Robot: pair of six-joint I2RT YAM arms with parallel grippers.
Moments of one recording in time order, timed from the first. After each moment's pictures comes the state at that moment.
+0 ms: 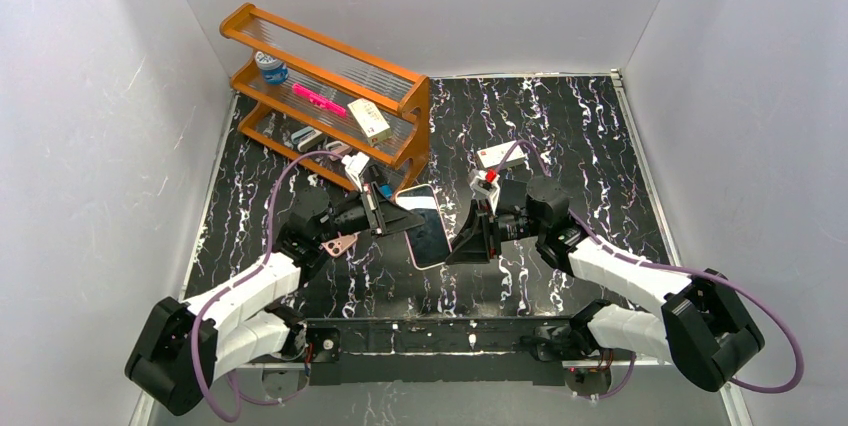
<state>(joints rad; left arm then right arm) -0.55 1.01 0.40 0.60 0.70 -1.13 0.65 1.12 0.46 0.51 -1.10 0.52</state>
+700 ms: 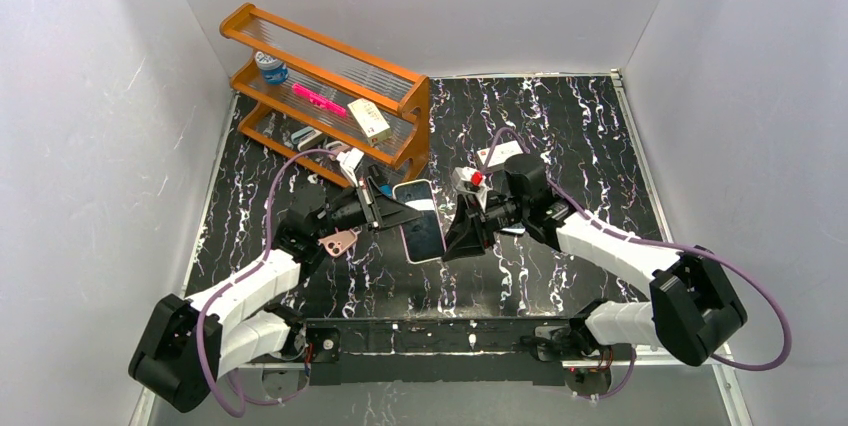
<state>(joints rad) -0.51 1.04 0.41 0.63 0.72 -1.18 0.66 1.25 0.67 0.17 -1.23 0.01</state>
